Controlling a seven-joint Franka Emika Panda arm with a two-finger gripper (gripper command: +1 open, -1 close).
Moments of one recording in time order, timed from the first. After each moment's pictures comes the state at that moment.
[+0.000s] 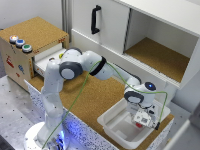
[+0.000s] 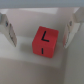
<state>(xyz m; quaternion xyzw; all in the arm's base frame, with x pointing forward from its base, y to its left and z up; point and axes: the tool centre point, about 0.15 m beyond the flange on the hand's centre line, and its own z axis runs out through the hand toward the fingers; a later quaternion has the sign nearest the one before) 0.344 -0.459 0.222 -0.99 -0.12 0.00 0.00</state>
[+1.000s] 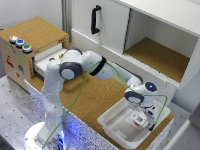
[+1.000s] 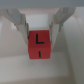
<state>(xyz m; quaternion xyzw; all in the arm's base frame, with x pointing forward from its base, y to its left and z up) 0.359 -0.447 0.263 -1.00 0.02 -0.05 0.02</state>
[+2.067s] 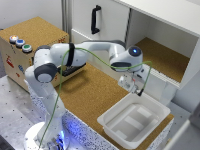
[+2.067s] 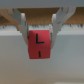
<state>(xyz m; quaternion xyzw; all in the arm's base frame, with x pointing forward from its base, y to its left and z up) 0.465 -0.259 0.484 -0.97 -0.04 -0.25 0.01</state>
